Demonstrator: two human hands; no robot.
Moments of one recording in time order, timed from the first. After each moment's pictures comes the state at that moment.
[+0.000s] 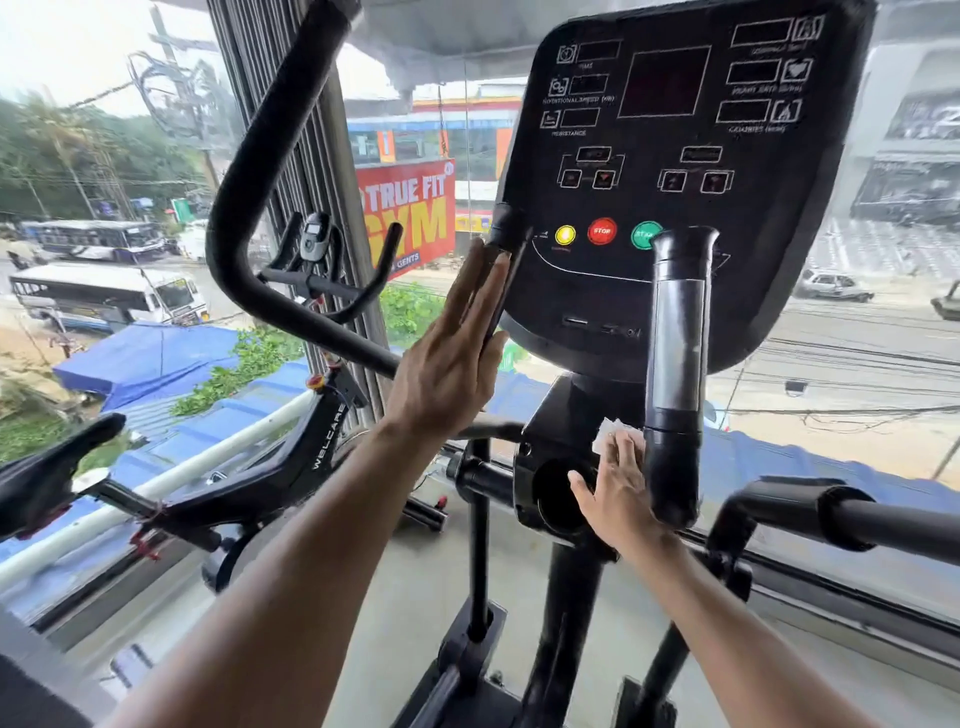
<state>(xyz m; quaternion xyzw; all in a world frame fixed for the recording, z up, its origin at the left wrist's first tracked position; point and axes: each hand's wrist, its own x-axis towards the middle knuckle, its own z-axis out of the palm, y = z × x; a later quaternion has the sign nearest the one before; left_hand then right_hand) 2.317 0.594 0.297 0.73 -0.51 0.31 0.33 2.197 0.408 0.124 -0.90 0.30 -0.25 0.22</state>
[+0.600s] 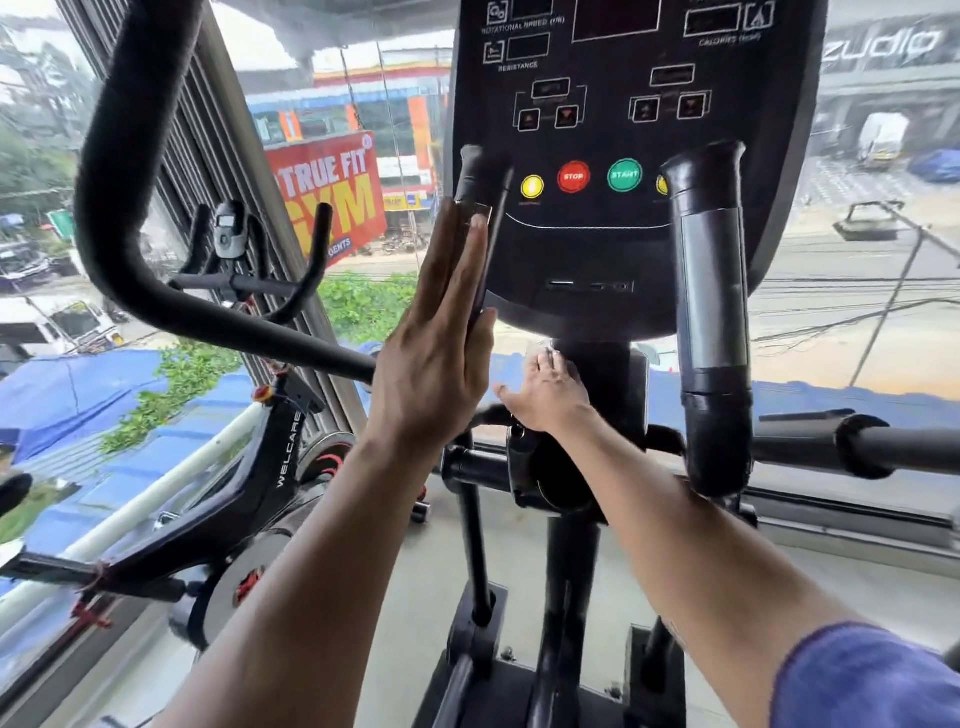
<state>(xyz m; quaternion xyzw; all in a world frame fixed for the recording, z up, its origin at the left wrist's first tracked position) 2.325 0.592 0.288 0.66 -0.56 0.29 0.40 2.331 0.384 0.153 -0.94 0.34 -0.05 0.08</state>
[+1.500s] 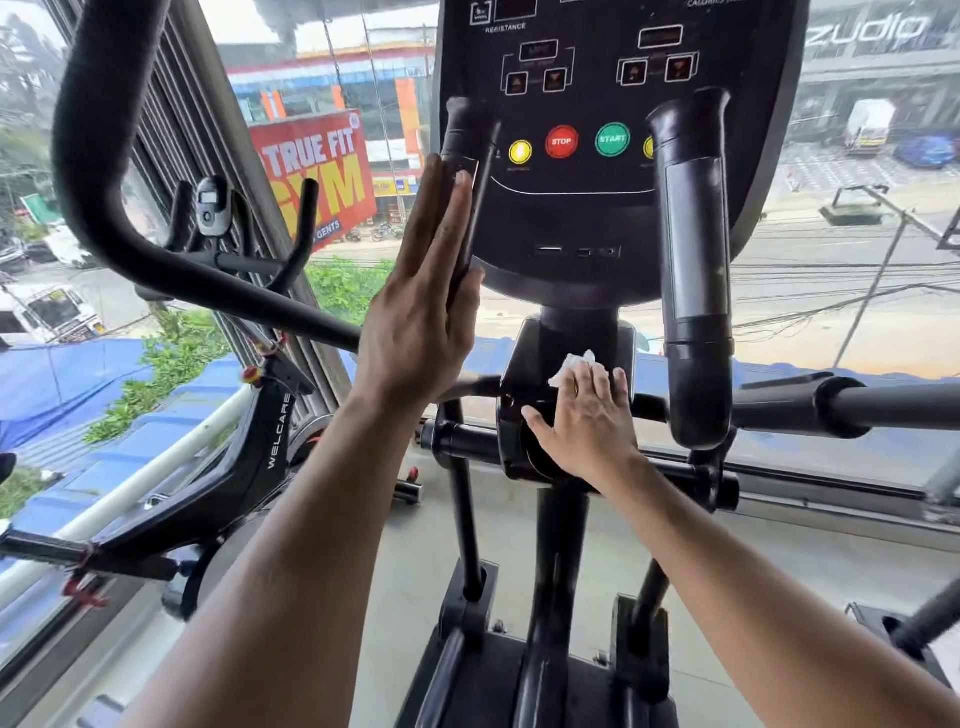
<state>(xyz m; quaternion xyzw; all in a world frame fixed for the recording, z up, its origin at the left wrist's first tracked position) 2.330 0.595 0.285 0.64 -0.56 0.31 0.42 2.230 0.416 0.116 -0.93 0.35 -0.10 0.00</state>
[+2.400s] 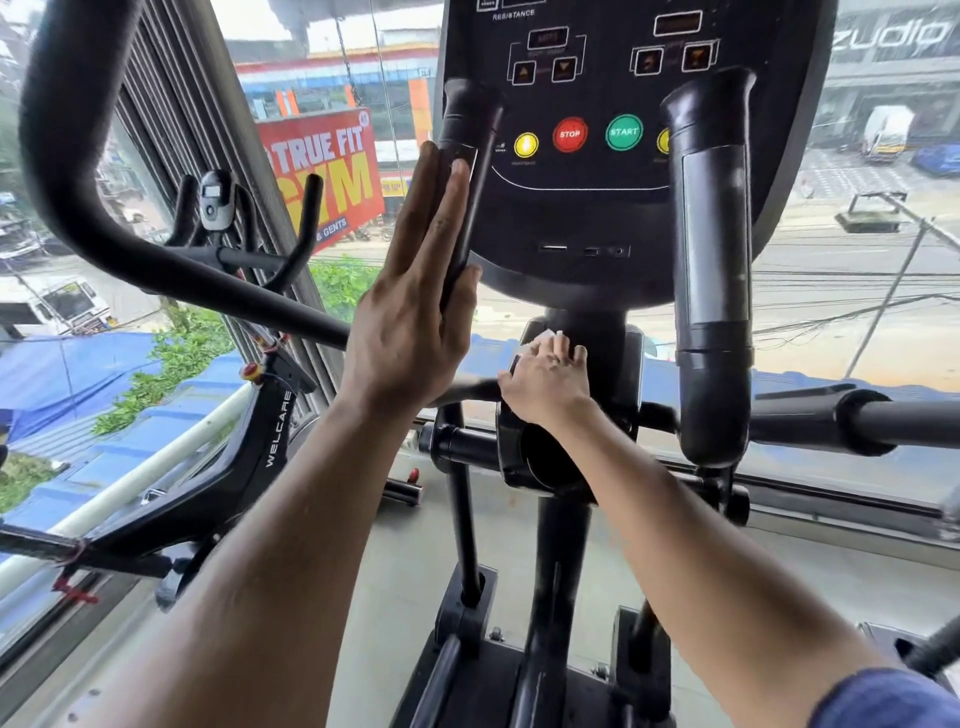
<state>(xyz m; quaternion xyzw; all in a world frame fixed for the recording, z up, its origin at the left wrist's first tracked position) 2.328 0.594 0.286 0.64 -0.56 0.33 0.41 2.303 0.406 0.161 -0.93 0.37 -0.04 0.03</state>
